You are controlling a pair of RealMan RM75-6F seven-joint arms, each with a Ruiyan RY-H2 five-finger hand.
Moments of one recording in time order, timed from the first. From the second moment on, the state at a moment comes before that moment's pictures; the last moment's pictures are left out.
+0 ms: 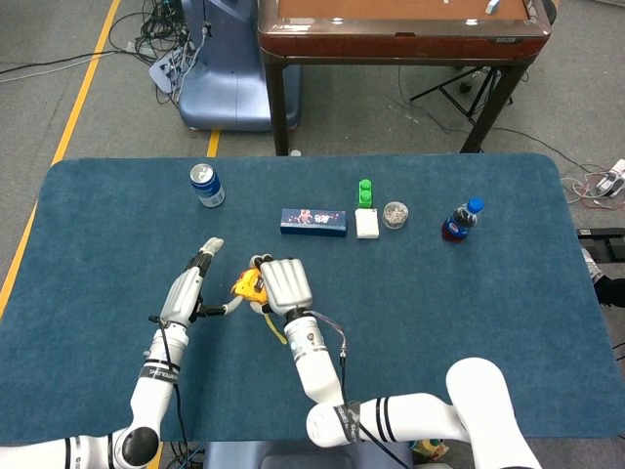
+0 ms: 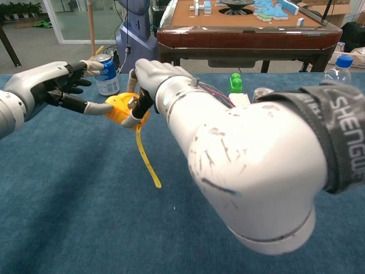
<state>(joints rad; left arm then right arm) -0.55 -1.59 -0.33 -1.78 0.90 1.20 0.11 1.14 -2.05 0.48 -1.46 -0.57 1.27 -0.85</state>
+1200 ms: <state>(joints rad) -0.56 -1.60 -0.34 -1.74 0.88 1.21 0.13 1.11 -2.02 0.48 -1.49 -0.59 1.25 -0.82</state>
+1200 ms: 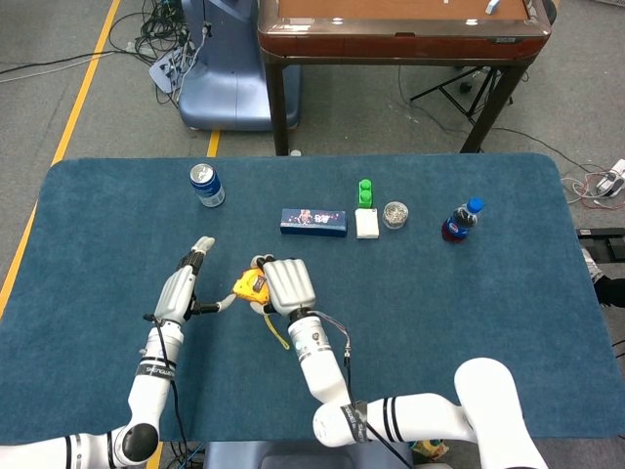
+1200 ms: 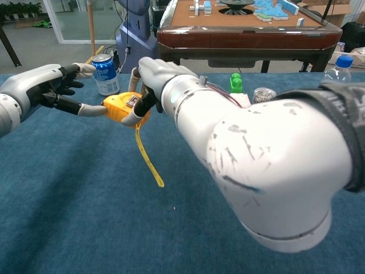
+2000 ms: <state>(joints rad) -0.55 -1.58 -0.36 -1.73 0.86 1.22 0.12 1.10 -2.00 0.47 -1.53 -0.56 1.24 -0.83</state>
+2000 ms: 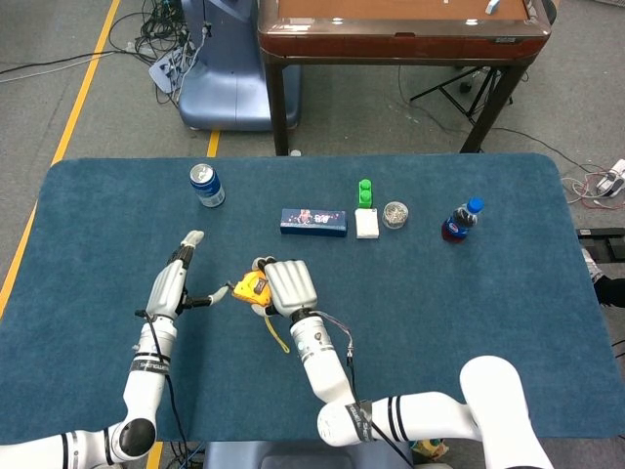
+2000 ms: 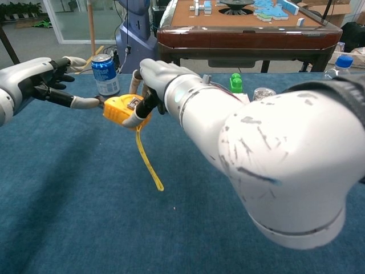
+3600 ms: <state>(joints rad) -0.53 -1.55 -0.37 -1.70 0.84 1.18 0.05 1.12 -1.97 0.47 -1.53 -0.51 1.23 -0.83</state>
